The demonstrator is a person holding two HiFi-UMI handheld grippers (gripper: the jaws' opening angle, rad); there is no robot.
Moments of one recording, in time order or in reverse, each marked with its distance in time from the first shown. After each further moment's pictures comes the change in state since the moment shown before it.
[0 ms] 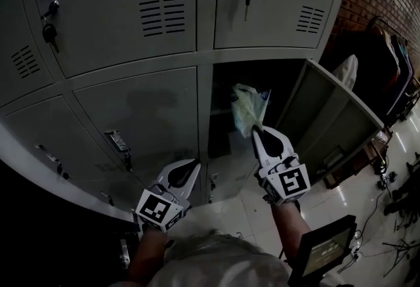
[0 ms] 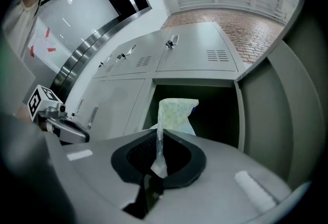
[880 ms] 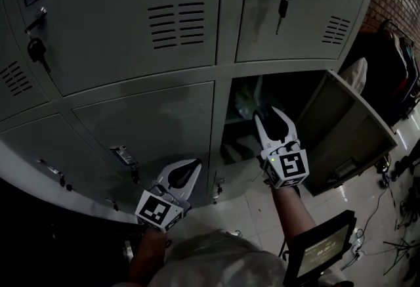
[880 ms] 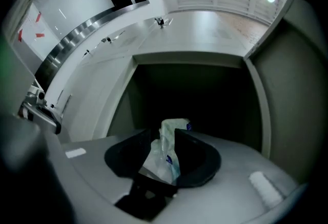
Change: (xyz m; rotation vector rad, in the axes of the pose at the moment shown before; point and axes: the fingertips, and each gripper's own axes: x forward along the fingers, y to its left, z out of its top) left arm 0.008 0.050 -0.001 -0.010 0.004 -0.005; right arm 0.078 -0.038 -0.017 -0.023 -0.016 -0.094
